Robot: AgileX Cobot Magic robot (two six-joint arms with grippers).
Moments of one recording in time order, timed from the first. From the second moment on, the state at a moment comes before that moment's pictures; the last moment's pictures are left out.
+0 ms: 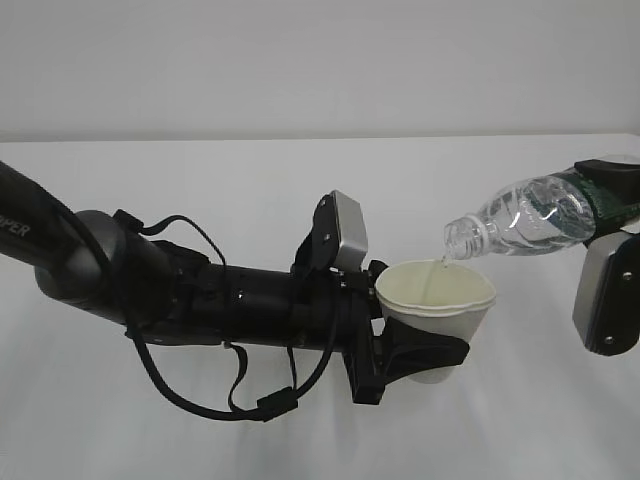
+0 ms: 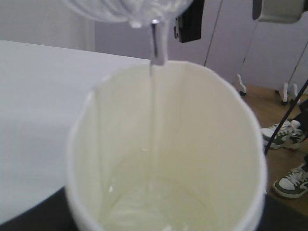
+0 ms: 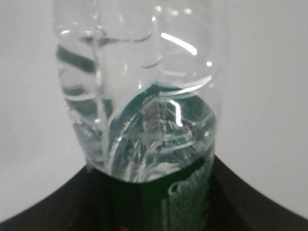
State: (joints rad) left arm -0.64 2.18 -1.05 1.04 -1.09 -0.58; right arm 0.10 1.33 -0.32 -0.25 -0.71 -1.46
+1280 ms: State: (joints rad) left arm -0.64 2.19 -1.05 1.04 -1.09 -0.58; right arm 0.10 1.33 -0.32 -0.25 -0.71 -1.46
